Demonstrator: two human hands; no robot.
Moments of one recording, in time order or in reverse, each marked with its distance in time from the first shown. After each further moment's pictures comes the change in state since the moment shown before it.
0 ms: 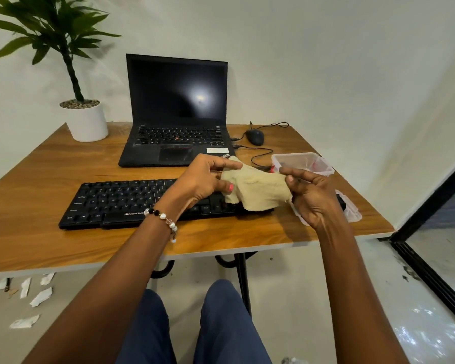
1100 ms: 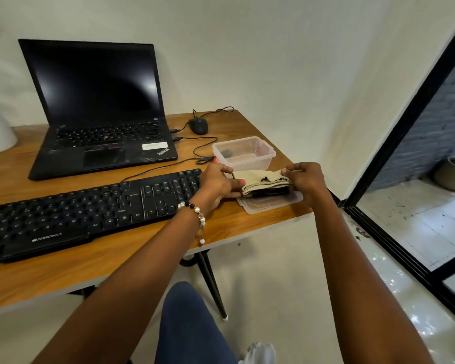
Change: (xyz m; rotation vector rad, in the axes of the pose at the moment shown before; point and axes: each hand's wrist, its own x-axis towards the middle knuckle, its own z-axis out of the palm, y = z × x) left_hand 0.088 -0.027 0.152 -0.120 0.065 -0.295; right_hand 0.049 -0.022 -0.129 -0.671 0.425 0.060
